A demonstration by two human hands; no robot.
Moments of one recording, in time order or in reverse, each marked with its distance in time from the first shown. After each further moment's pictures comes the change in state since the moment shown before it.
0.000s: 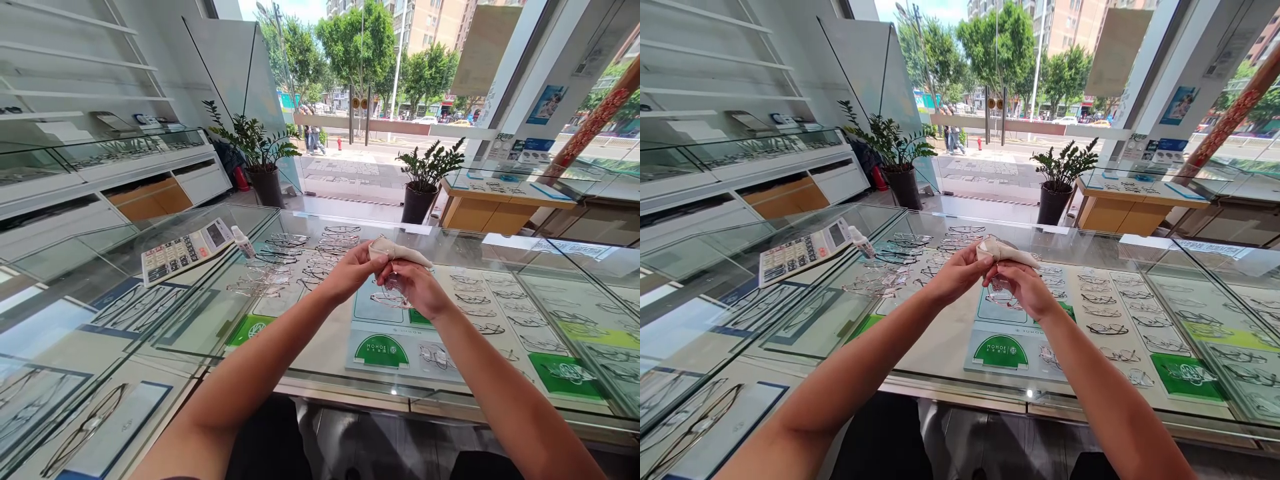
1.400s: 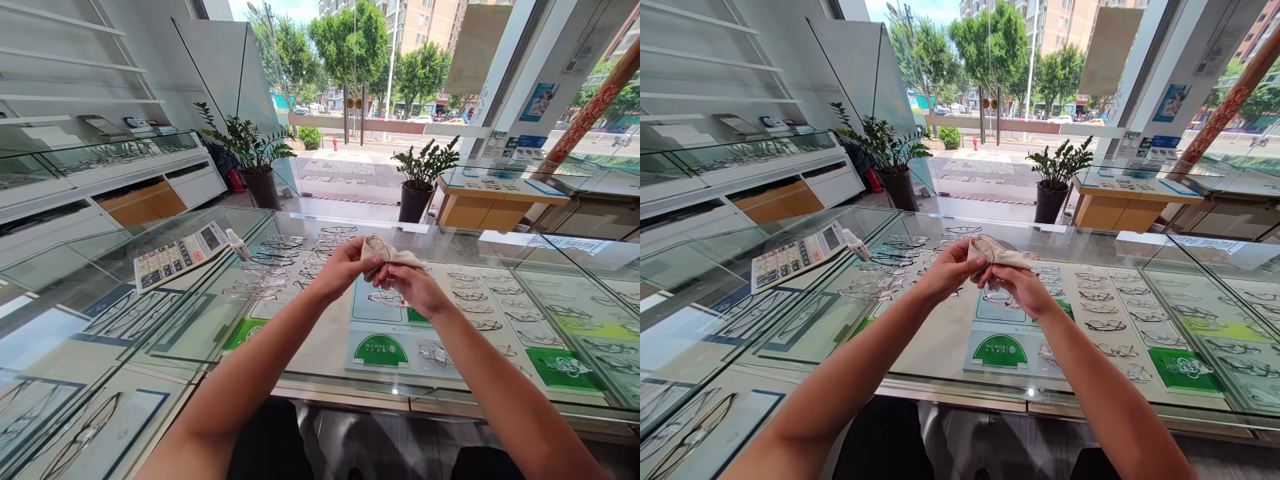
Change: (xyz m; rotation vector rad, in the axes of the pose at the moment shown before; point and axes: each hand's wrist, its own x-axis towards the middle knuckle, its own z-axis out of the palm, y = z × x) left_hand -0.001 0.005 -0.009 0.078 0.053 0.006; right_hand -0.004 -0.004 0.003 -0.010 -0.020 -0.003
